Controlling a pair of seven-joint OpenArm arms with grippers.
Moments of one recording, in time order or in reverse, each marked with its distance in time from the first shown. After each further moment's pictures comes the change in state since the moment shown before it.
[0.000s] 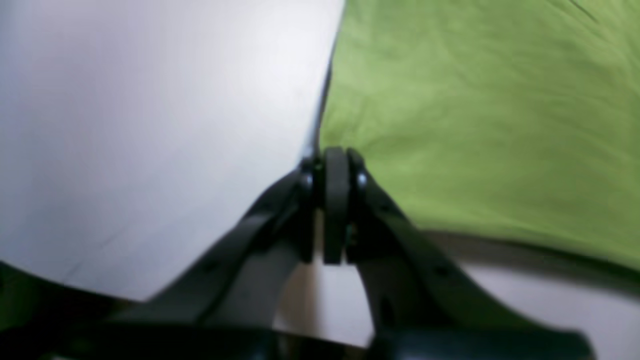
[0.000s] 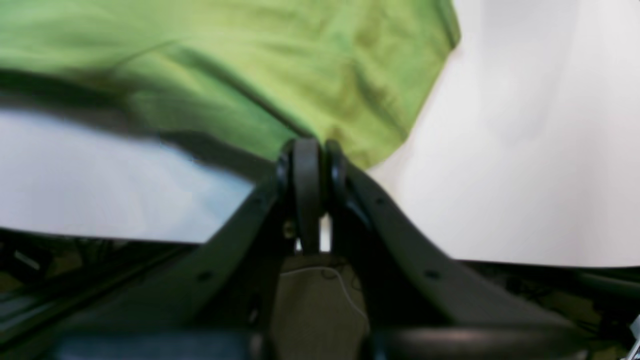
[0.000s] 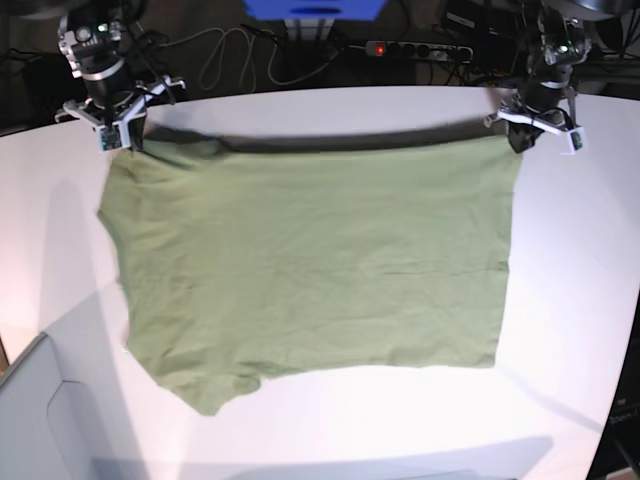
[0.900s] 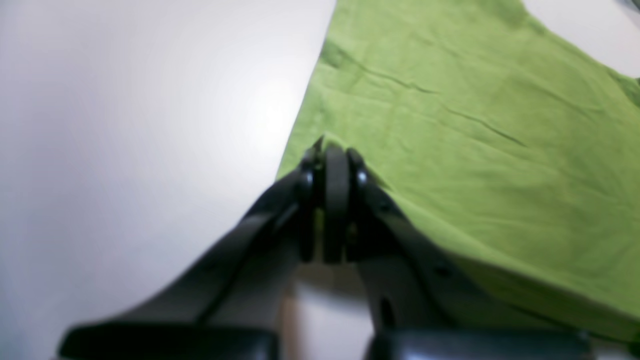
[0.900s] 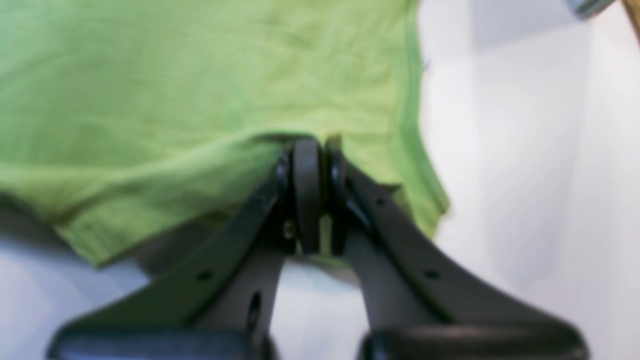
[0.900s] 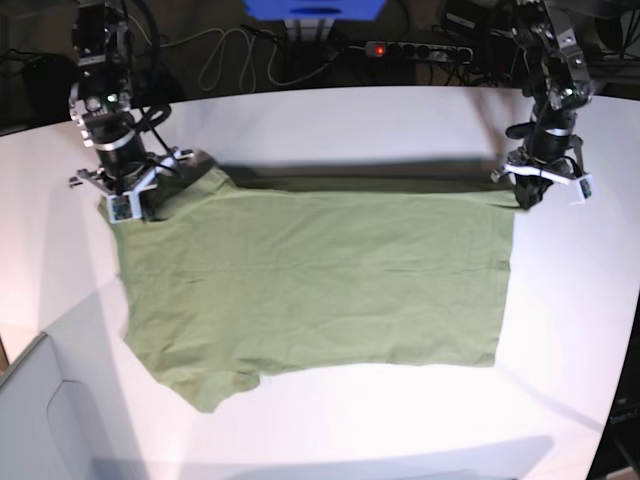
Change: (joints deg) left arm -13.2 0.0 0.1 -3.5 0.6 0.0 0.3; right arm 20.8 -0.2 -5.1 -11.2 0.2 0.0 -0.7
